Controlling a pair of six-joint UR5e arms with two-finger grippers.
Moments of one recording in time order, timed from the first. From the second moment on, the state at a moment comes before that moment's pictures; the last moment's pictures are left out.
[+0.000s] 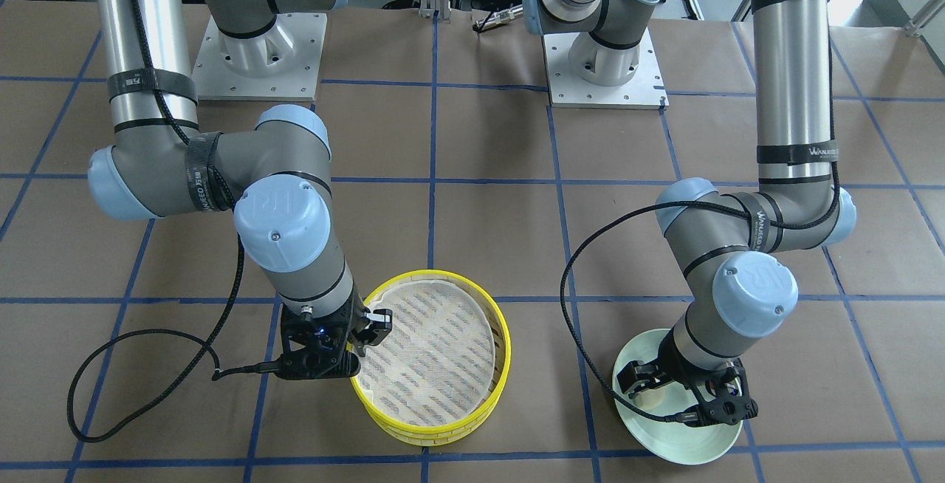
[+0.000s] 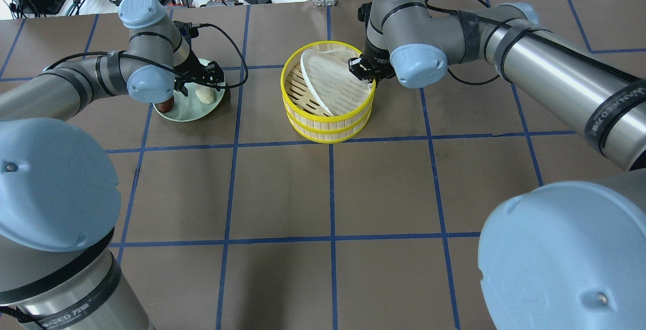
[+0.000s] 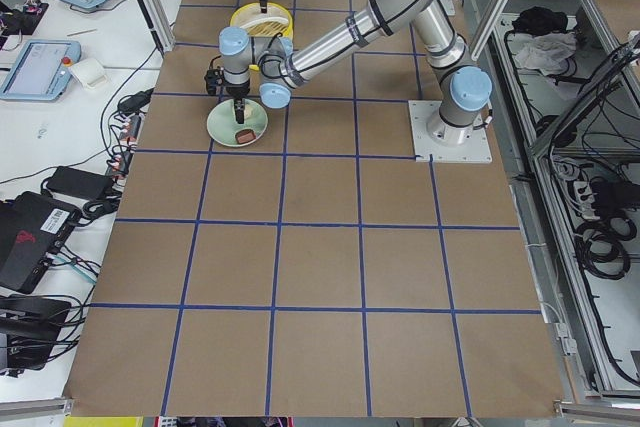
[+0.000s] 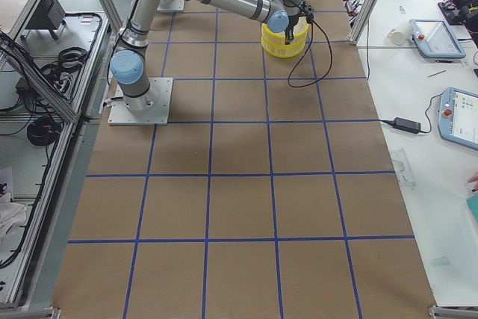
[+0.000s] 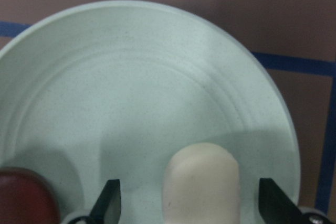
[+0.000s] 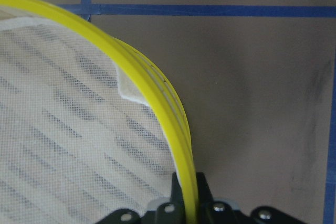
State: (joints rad) left arm -1.44 -2.20 -1.57 -0.83 1.56 0.00; right arm 1.75 -1.04 1.50 -2.14 -1.53 0.15
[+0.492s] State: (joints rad) left arm -1.44 -2.20 -1.57 -0.83 1.57 0.01; right arm 1.73 -1.13 1.47 -2.03 -1.53 0.14
